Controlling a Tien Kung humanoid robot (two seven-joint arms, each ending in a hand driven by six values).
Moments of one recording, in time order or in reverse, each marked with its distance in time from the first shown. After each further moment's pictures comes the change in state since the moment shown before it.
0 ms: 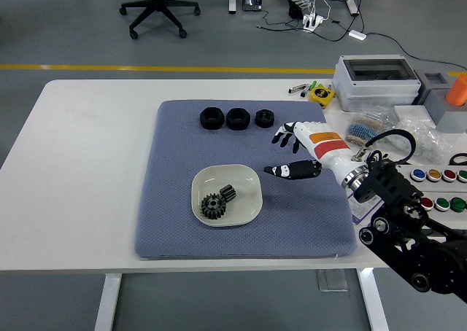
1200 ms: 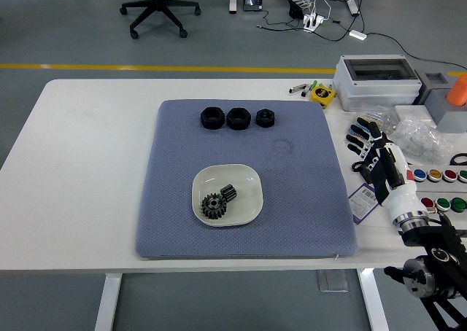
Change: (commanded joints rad) left arm -0.004 -0.009 -0.002 0.001 0.025 -0.007 -0.002; right arm -0.358 0.024 0.329 0.194 0.935 0.065 0.226
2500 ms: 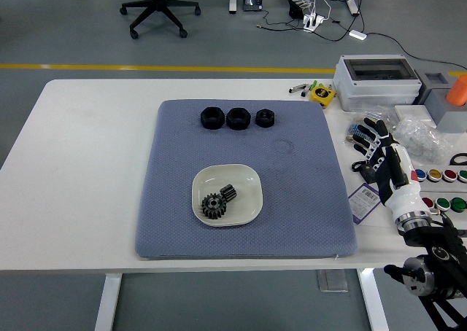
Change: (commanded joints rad) left arm -0.007 0.000 0.010 0.001 -0.017 0.003 -0.003; right arm 0.000 0.002 0.003 -0.006 0.027 -0.040 0.009
